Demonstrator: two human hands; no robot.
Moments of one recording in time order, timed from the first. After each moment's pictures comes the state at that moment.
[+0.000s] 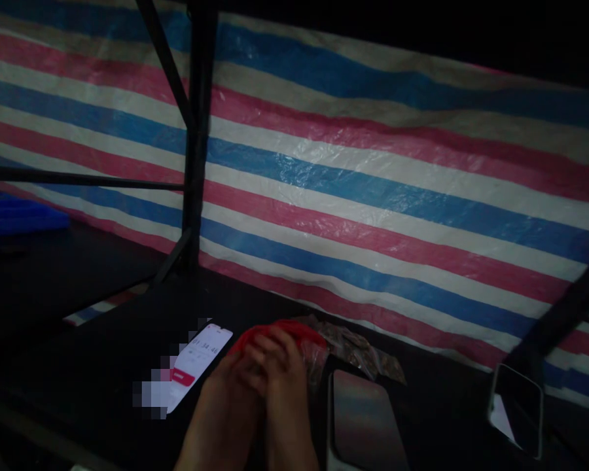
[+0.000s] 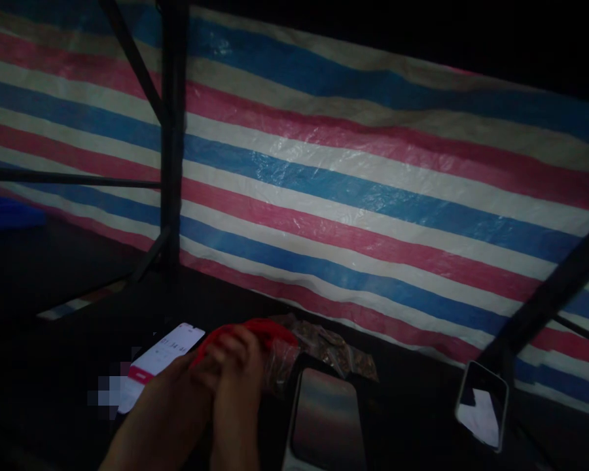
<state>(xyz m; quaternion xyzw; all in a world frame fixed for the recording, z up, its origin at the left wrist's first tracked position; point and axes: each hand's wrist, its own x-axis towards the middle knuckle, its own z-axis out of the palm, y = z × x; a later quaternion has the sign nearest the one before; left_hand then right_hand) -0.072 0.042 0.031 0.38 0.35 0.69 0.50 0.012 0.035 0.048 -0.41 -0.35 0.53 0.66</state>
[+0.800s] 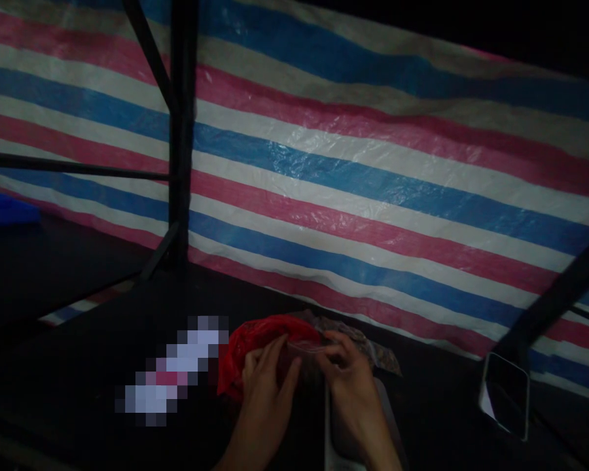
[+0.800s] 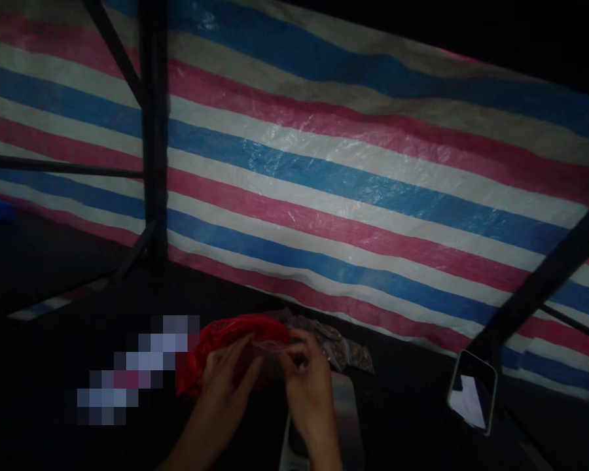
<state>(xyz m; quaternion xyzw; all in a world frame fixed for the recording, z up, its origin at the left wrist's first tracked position) -0.018 0.052 0.003 0.60 0.47 0.52 0.38 0.133 0.032 0.040 -0.60 -0.51 0.25 0.56</state>
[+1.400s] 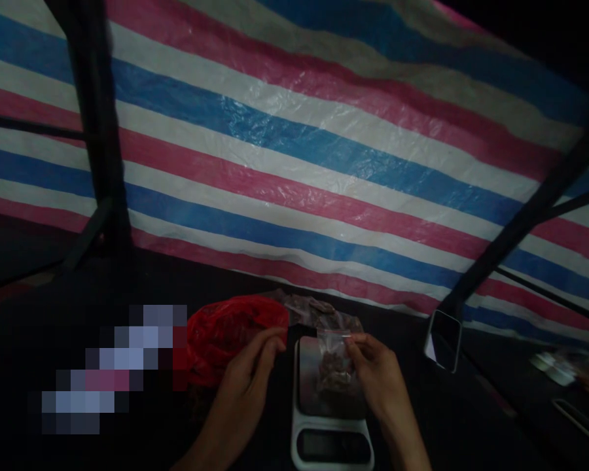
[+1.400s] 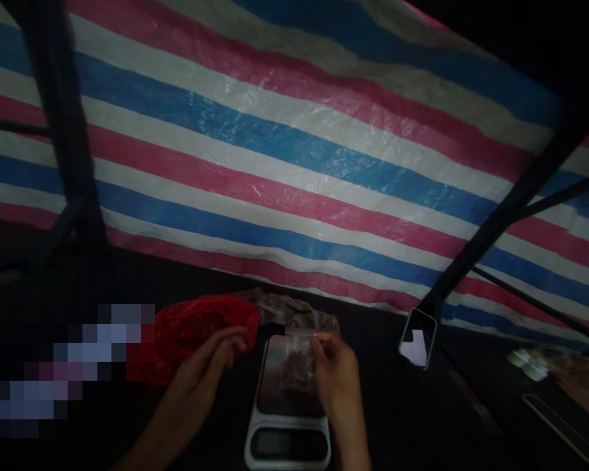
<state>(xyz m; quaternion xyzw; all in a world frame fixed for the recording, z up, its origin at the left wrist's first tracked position) -0.008 0.033 0.014 0.61 0.38 0.50 0.49 0.208 -0.029 0.051 -0.72 -0.45 0.13 0.50</state>
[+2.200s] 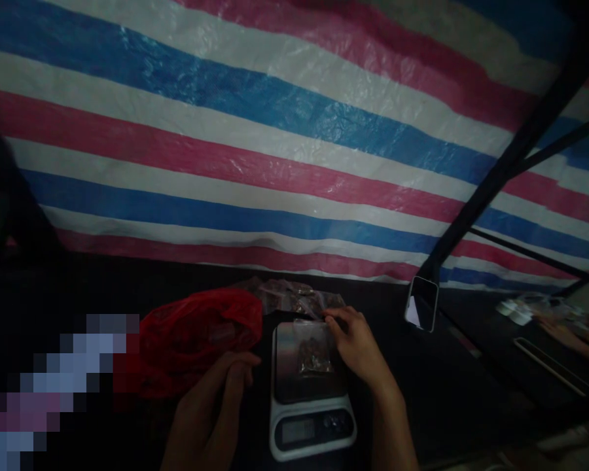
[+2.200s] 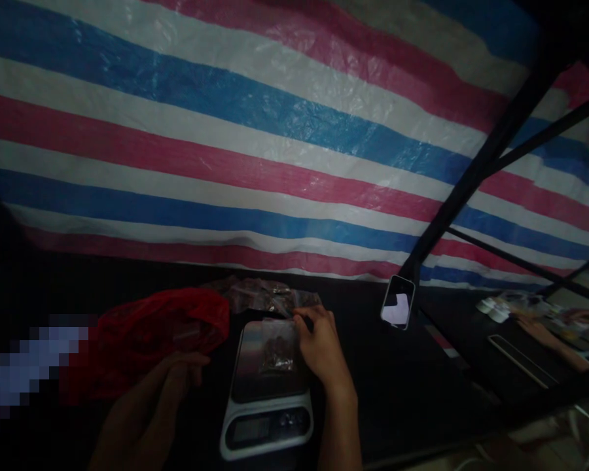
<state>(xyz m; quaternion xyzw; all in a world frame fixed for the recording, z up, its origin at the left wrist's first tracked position) -0.016 0.014 -0.002 0.69 0.42 0.48 0.36 0.248 -0.019 0.029 -0.73 -0.53 0.06 0.44</state>
